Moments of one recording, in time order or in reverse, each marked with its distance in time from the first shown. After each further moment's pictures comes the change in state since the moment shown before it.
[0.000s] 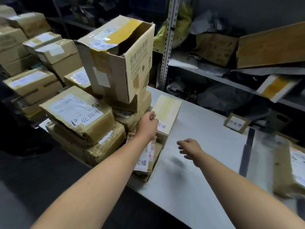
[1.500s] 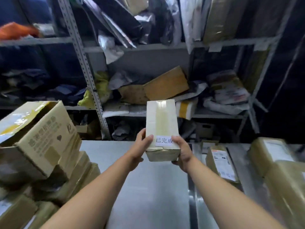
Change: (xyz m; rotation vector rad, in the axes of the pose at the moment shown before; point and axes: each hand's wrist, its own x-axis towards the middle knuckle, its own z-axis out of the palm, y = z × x) left_hand -0.045 0.134 0.178 0.041 -0.633 0.034; right_hand -0.083 -0.011 -0.218 0.719 0.027 -0.363
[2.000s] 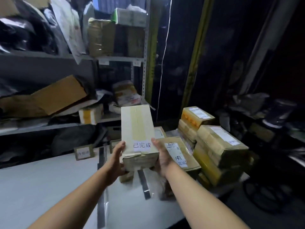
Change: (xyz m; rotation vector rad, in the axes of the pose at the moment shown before) left_hand -0.071 -0.018 0.272 -0.171 -0.468 -0.025; right_hand -0.232 -0.018 -0.206 0.181 0.254 -0.203
